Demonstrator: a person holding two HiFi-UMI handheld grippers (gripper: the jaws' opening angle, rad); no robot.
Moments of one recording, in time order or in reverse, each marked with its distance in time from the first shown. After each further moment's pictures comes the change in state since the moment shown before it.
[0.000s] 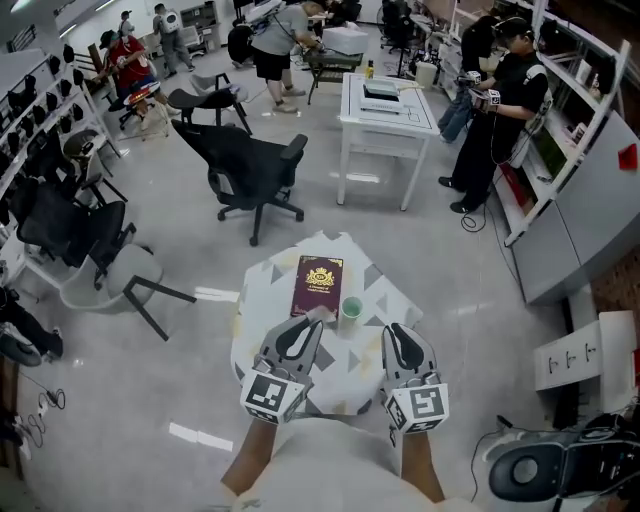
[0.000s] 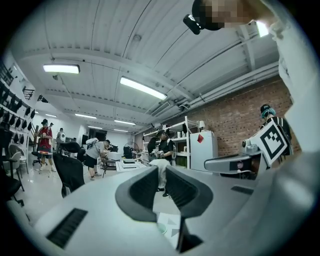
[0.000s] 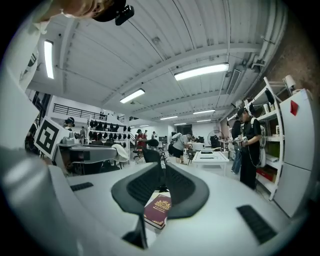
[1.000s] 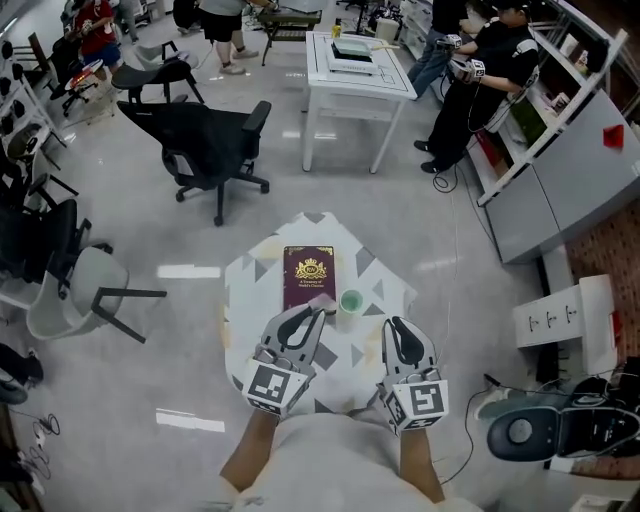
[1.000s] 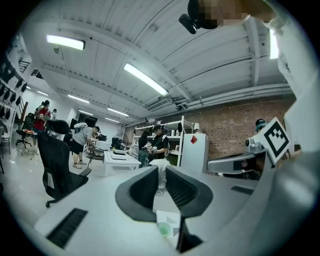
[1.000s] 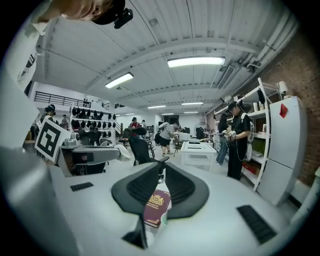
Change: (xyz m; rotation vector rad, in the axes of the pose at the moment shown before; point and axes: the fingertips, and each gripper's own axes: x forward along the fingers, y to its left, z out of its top) left arm 0.054 0.075 -0.042 -0.128 0.040 -0.154; right arm 0.069 0.011 -0.021 -0.019 0.134 -0.180
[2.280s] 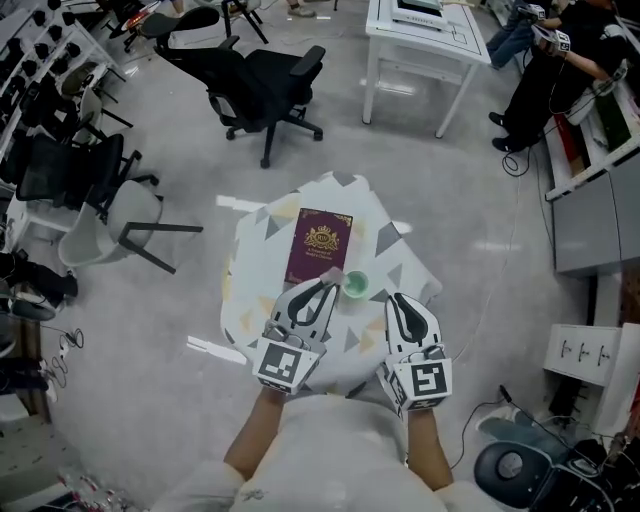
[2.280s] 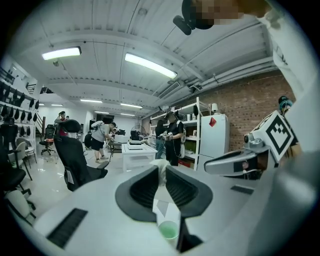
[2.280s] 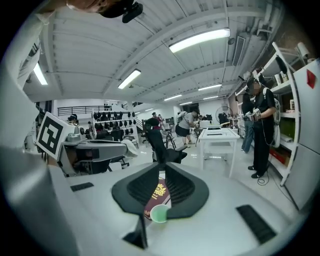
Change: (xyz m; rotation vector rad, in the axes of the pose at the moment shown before) left arm 0.083 -0.018 -0.054 0.064 0.141 0.251; right arm 0.066 -0.073 -0.065 0.063 0.106 0.309
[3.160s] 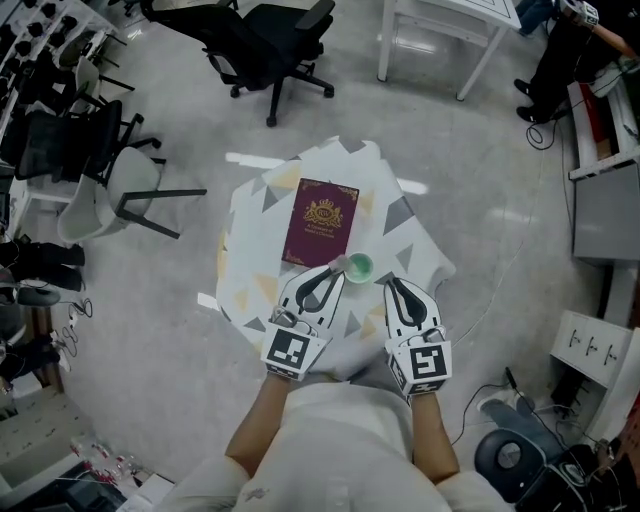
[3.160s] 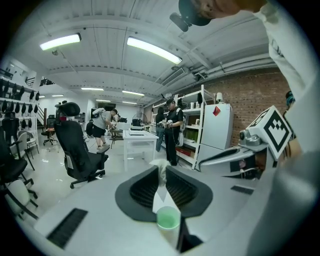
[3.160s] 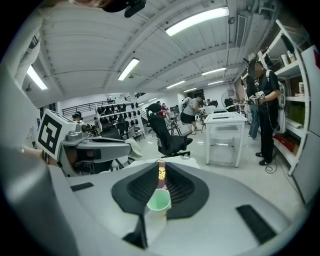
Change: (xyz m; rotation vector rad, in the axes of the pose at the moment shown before) left arm 0.037 0.000 -0.072 -0.037 0.137 0.017; right arm 0.041 -0.019 -0.071 0.054 0.146 0.088
